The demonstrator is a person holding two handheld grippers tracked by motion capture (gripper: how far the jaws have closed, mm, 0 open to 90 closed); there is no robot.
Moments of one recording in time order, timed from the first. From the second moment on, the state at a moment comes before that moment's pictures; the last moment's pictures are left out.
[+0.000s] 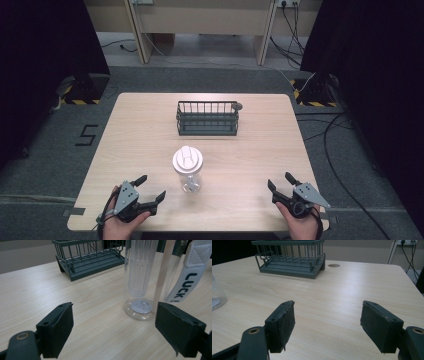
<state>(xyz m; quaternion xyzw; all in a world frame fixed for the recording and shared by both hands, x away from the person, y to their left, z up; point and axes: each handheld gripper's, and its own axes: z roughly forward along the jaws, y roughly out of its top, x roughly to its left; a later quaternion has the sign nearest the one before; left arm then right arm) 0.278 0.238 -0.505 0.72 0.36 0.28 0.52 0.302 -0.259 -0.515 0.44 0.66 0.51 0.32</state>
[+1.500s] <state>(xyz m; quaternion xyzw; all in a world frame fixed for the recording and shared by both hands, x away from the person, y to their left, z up) 0.333 0.166 -0.507 0.76 0.28 0.23 0.55 0.306 -0.261 -0.515 0.45 0.67 0.51 0.31</state>
